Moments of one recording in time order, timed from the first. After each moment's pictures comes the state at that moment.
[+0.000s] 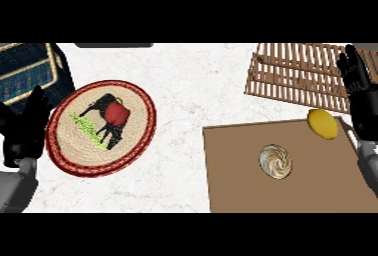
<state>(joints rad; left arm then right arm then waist) -0.21 0.52 -0.09 -1.32 0.35 0.43 0.17 -0.32 -0.55 0.10 -1.39 -0.15 -0.24 -0.17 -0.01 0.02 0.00</state>
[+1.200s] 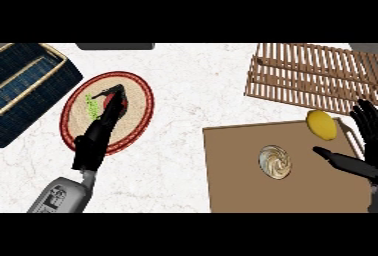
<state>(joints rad) -0.21 0.34 -0.35 -1.40 0.18 0.28 -0.03 -0.04 -0.45 -0.08 -1.32 -0.31 -0.15 -0.32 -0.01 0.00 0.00</state>
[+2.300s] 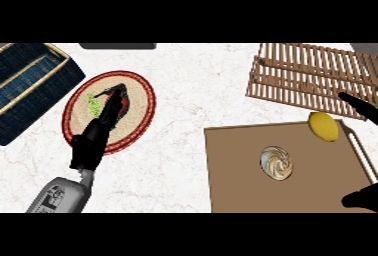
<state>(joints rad) -0.20 0.33 -0.31 -1.42 0.15 0.24 -0.01 -0.08 -0.96 0.14 -1.97 -0.13 0.15 0.55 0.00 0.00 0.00</state>
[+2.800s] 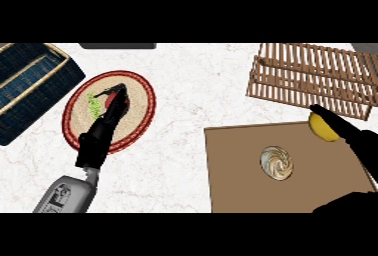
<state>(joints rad) -0.21 0.27 -0.28 -1.40 0.09 0.21 0.00 -0.13 -0.79 0.24 -2.11 0.05 0.19 0.81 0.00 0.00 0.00</state>
